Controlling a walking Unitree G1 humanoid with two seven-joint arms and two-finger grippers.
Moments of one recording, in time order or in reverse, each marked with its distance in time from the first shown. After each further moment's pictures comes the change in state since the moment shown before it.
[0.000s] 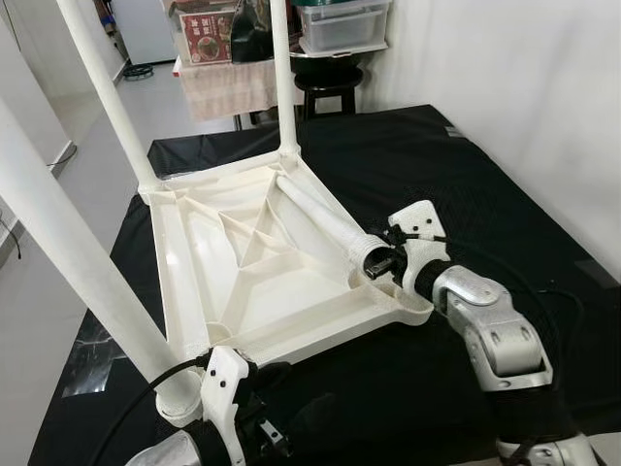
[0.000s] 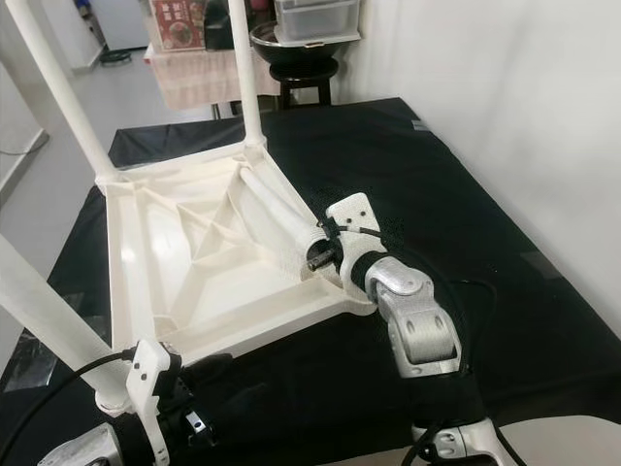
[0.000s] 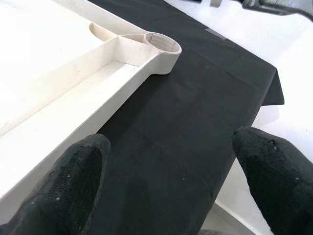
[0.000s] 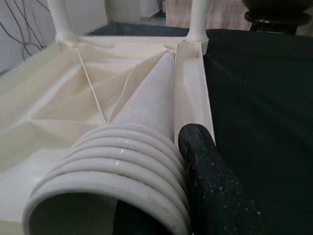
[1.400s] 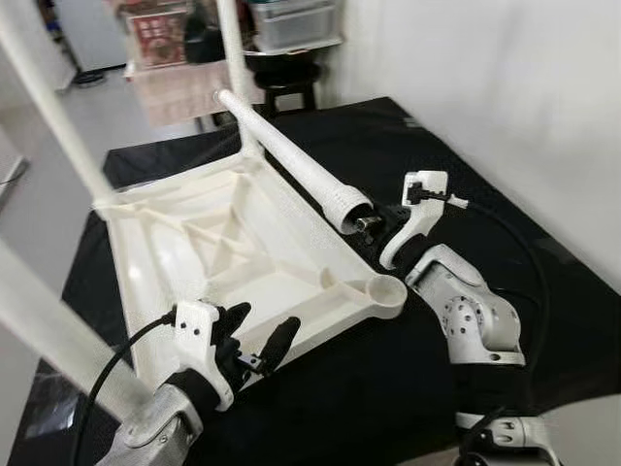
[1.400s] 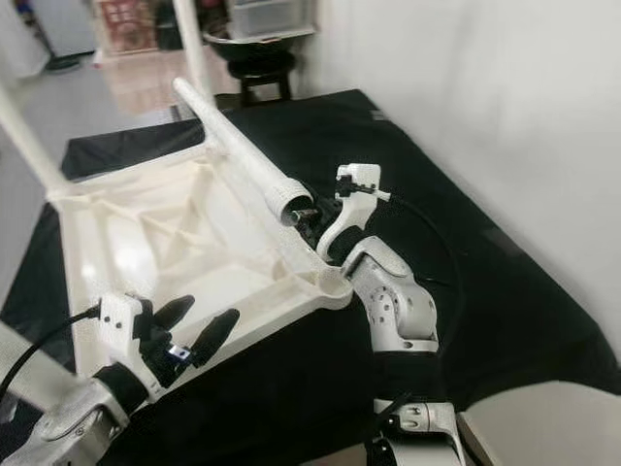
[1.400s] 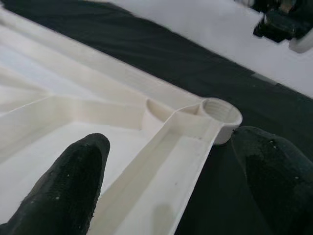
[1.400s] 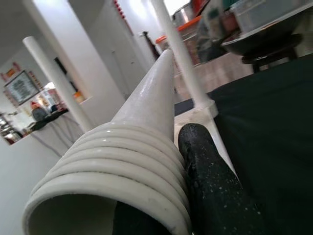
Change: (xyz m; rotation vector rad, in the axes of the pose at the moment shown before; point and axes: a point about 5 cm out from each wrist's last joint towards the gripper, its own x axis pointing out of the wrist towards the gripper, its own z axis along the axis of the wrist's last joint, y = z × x) left arm 0.010 0.036 0.039 0.082 -0.202 0.275; right arm 0.026 0.032 0.026 0.436 -0.307 0.146
